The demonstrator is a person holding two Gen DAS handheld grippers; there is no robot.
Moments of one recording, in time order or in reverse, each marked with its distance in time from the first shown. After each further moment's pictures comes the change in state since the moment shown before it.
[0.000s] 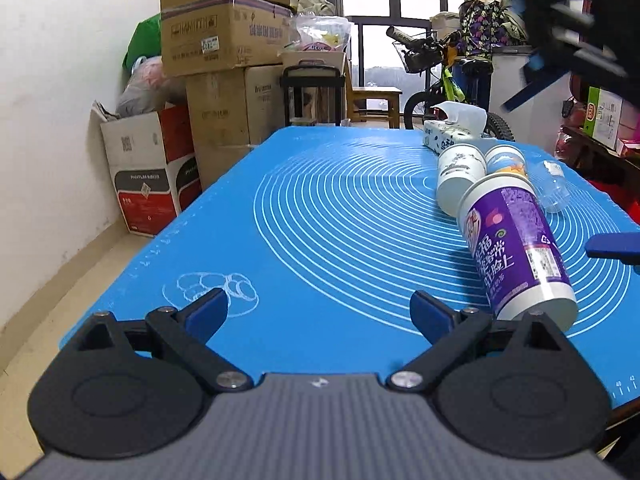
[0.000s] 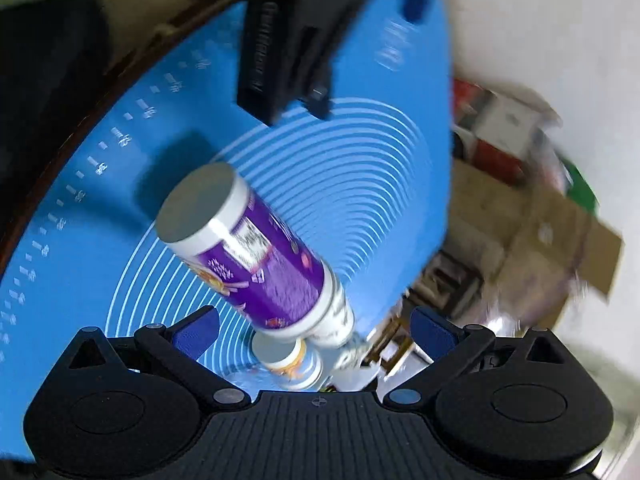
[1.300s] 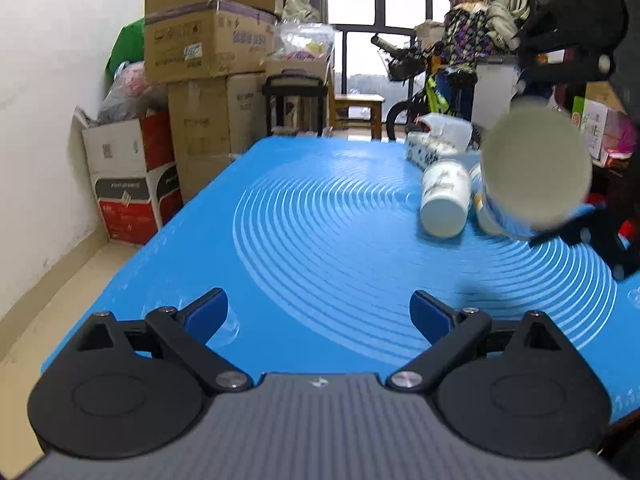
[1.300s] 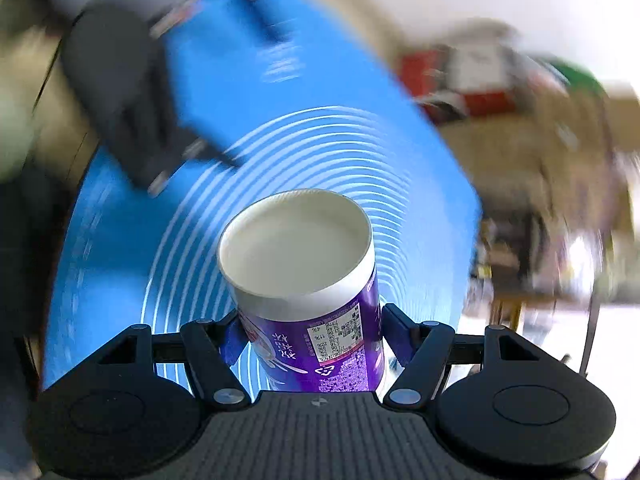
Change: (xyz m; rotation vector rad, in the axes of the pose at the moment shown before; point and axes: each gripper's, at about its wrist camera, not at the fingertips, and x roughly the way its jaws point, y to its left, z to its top) left arm 0.007 -0.001 0.018 0.001 -0.033 -0.069; right arm 0.008 -0.052 -0.049 0.634 -0.196 0.222
